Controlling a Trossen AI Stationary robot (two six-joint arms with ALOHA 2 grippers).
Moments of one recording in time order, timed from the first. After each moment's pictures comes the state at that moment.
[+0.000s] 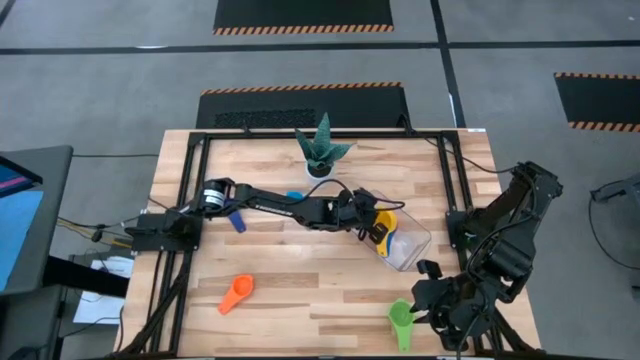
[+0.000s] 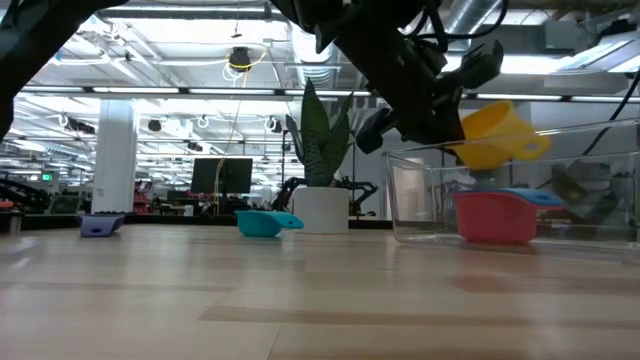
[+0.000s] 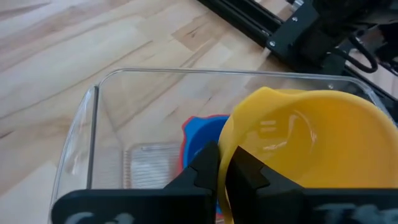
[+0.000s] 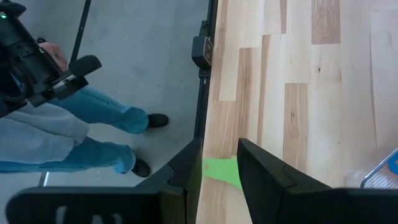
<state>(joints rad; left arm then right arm) -0.06 2.25 1.82 -0.25 -0.38 -0.66 0.90 1.46 1.56 -0.99 0.21 0.81</state>
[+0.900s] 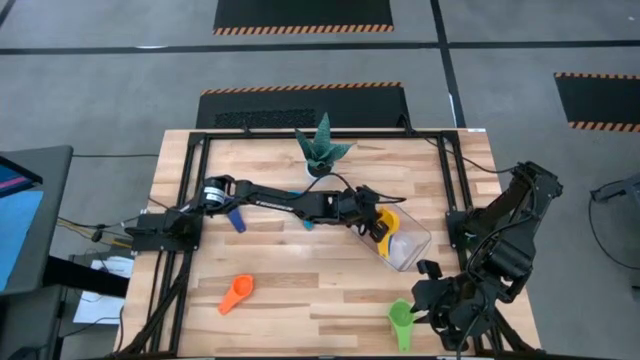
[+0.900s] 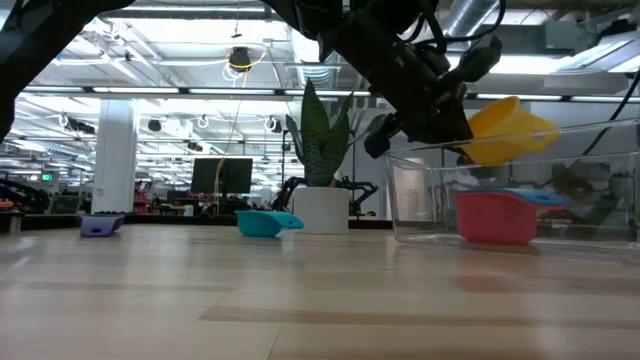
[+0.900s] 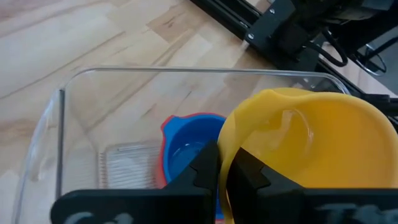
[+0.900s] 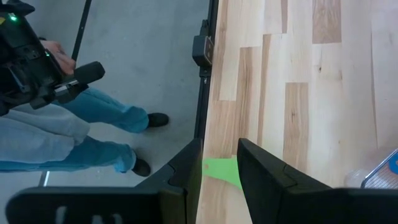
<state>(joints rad) -0.03 2.25 1.82 -0.22 -0.23 -0.65 0.90 1.46 1.56 -1.00 0.20 0.81</state>
